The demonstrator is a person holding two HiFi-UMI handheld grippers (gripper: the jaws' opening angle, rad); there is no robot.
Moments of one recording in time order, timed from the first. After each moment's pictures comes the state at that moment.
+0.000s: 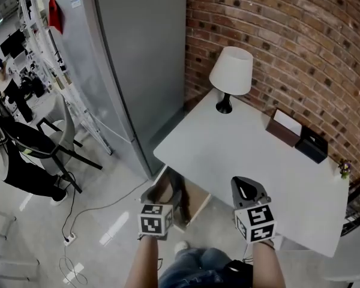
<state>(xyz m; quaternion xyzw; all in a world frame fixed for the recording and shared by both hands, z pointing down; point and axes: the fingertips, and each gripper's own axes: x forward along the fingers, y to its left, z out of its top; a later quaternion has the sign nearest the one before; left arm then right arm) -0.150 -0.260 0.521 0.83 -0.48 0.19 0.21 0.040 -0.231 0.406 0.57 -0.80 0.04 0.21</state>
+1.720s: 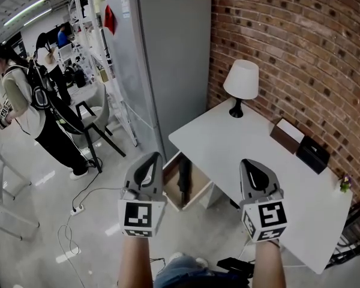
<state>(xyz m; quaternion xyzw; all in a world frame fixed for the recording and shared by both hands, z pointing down) -0.122 -0.081 0.255 0.77 -0.62 0.05 -0.15 0.086 -0.093 0.266 0.50 -0.85 -0.10 0.07</state>
